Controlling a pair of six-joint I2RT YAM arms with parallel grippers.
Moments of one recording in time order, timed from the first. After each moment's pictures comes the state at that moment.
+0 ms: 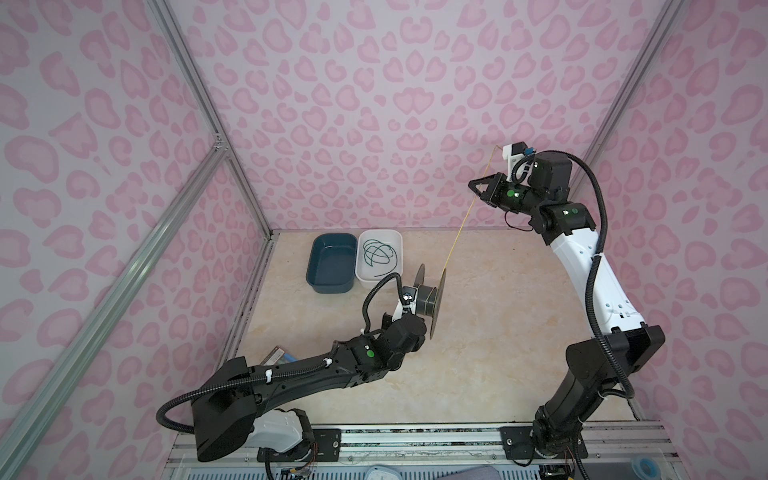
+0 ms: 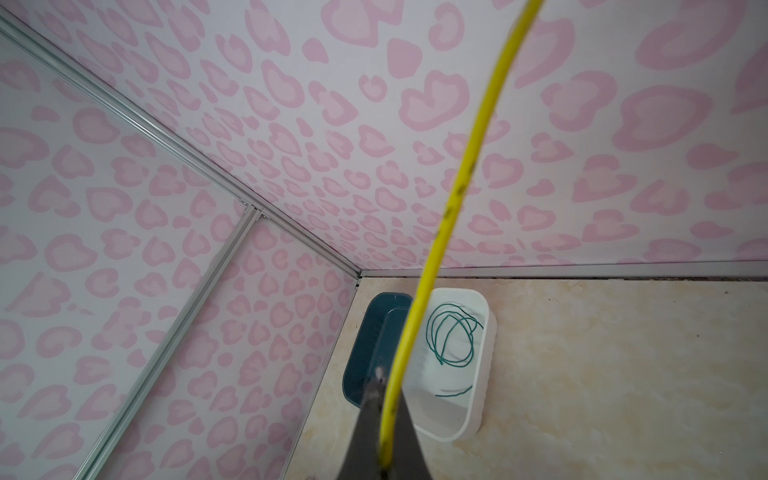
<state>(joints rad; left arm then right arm) -1.08 1.36 0.83 -0.07 -0.63 -0.41 0.17 1.76 2.05 -0.53 -0.51 0.62</state>
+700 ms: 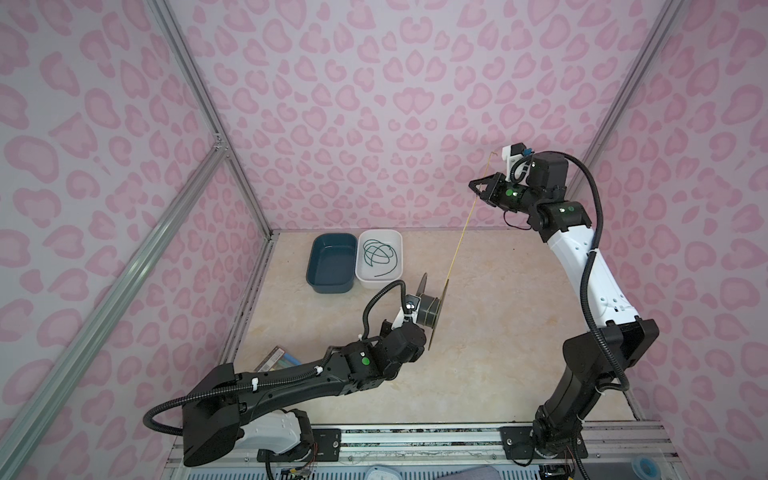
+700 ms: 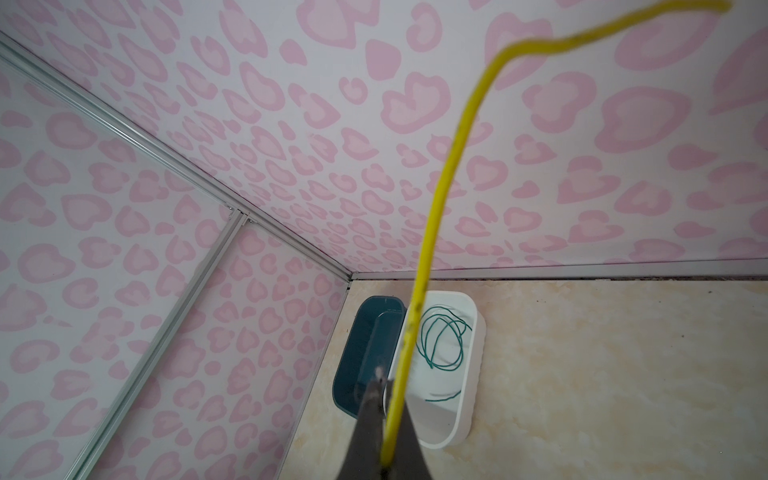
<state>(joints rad) -1.15 1.30 0.82 -0.19 -0.63 -0.38 0.16 1.80 2.06 -0.53 -0.50 0.62</state>
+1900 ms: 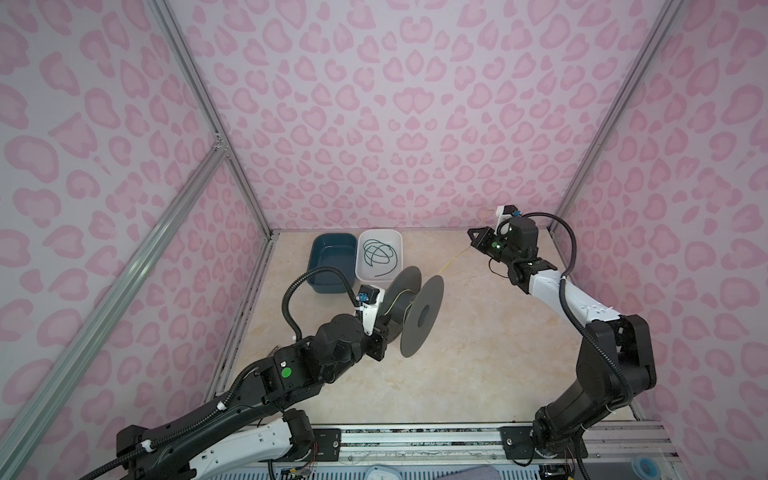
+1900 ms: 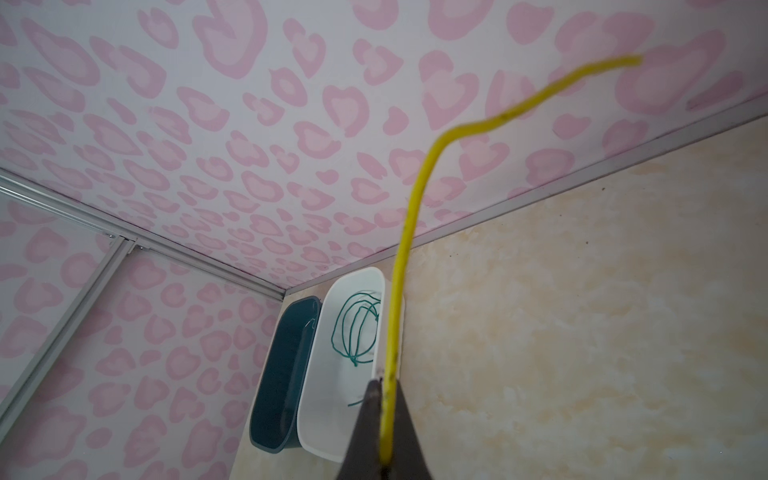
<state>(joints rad) -1.02 0.84 0.93 -0.50 -0.34 -0.35 0.20 1.64 1.17 0.15 -0.28 0.74</state>
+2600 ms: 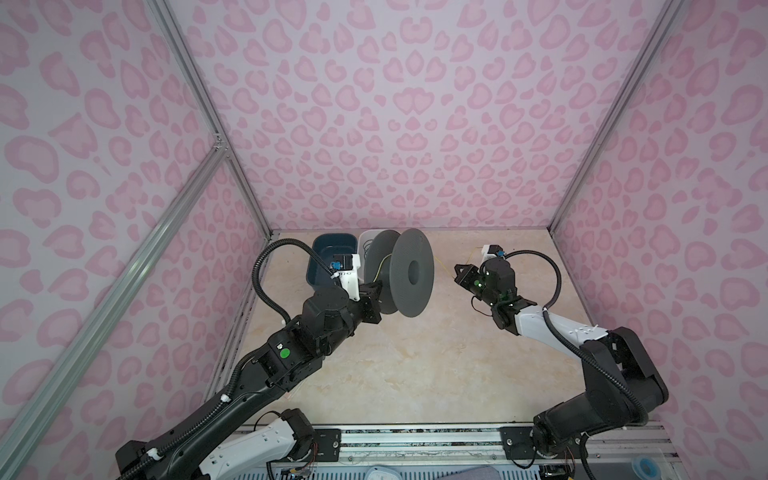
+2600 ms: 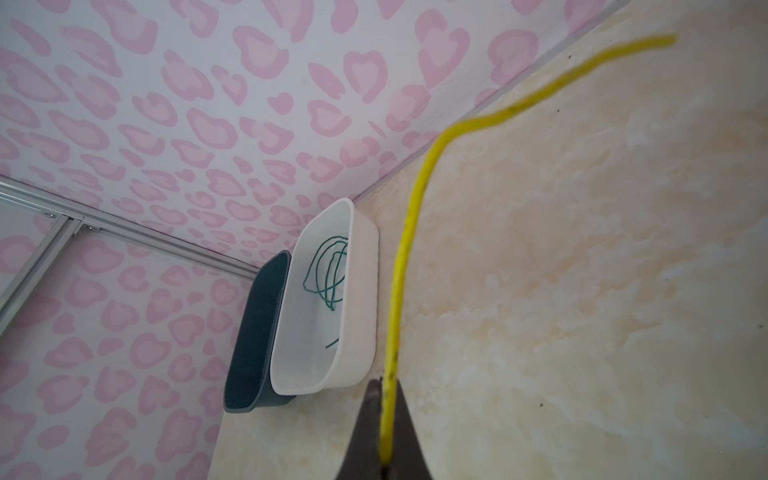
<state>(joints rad) -0.82 0.93 1.02 -0.36 -0.28 -0.56 0.40 1.51 0.80 0.36 -0.05 0.86</state>
